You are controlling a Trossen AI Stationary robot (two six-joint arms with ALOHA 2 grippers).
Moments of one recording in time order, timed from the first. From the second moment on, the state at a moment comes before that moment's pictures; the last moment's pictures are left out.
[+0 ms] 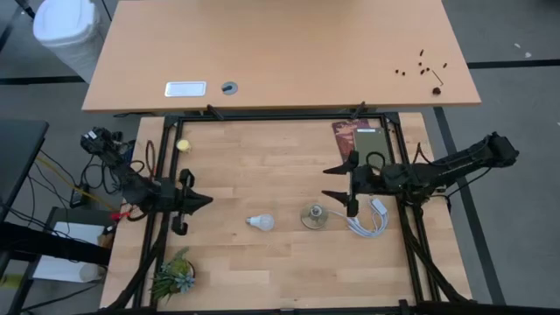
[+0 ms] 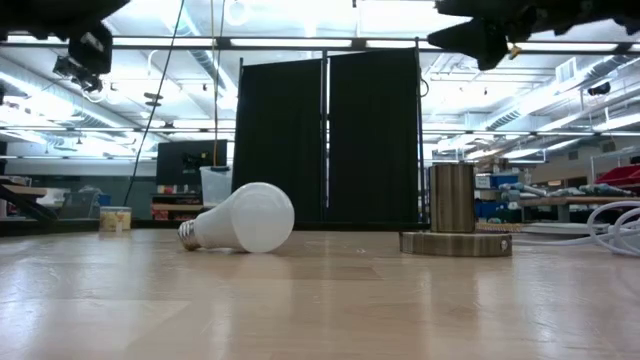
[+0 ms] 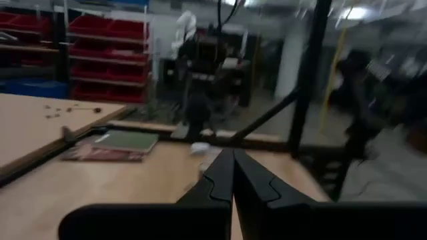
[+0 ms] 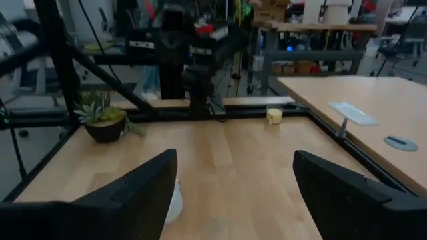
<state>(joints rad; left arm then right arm) -0.77 0.41 0.19 0.35 -0.81 -0.03 0.23 0.90 0.49 0.29 0.36 0.04</state>
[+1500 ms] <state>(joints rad) -0.43 1.43 0.65 -0.03 -0.41 -0.33 0.20 0.96 0.56 0.09 0.34 0.09</state>
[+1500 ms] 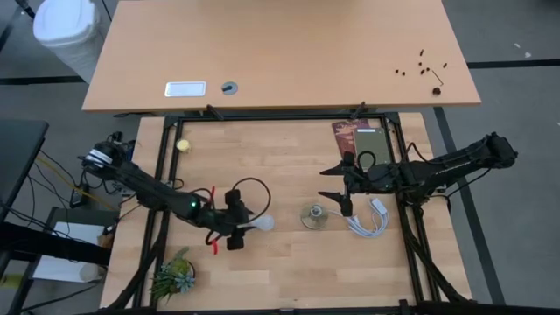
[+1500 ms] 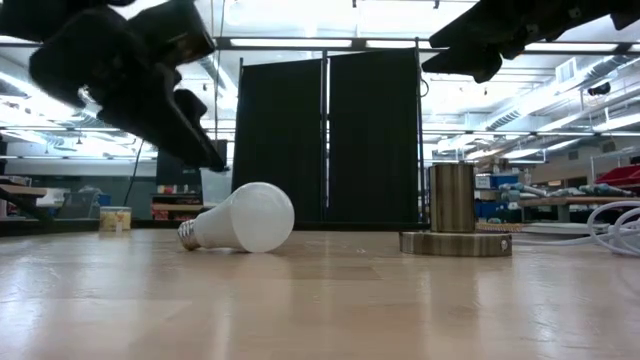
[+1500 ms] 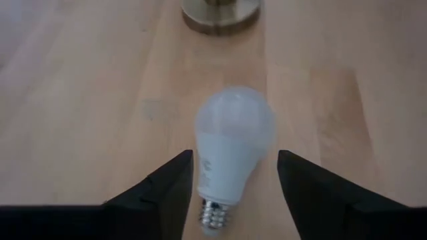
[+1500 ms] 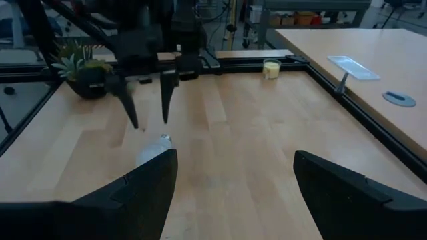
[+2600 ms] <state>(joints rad) -0.42 1.82 0.65 0.48 -0.49 -0.13 0.19 0.96 0.56 0.10 0.34 0.11</state>
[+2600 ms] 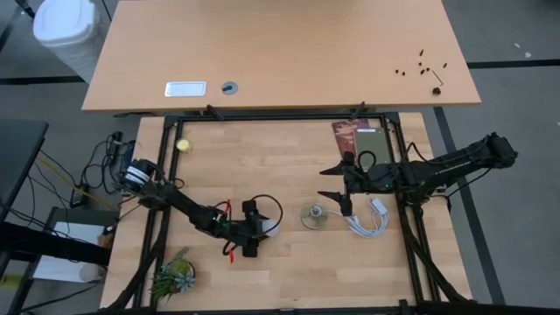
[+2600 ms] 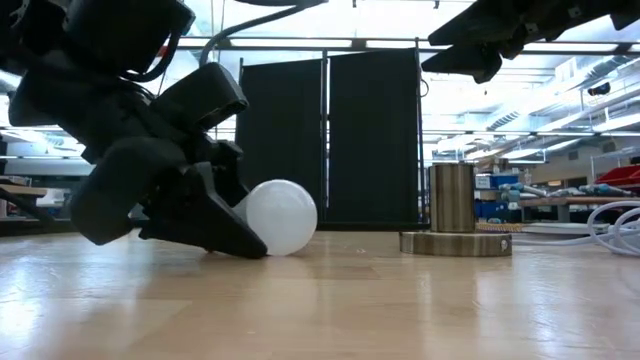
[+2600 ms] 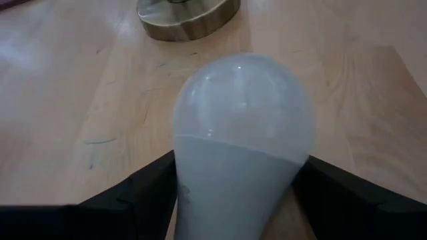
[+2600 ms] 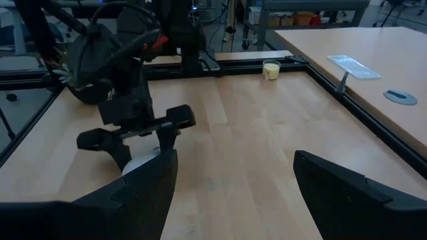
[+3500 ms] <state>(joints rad) -0.38 1.82 0.76 0.50 -0.56 -0.06 0.19 0.96 0.56 0.05 0.34 0.18</state>
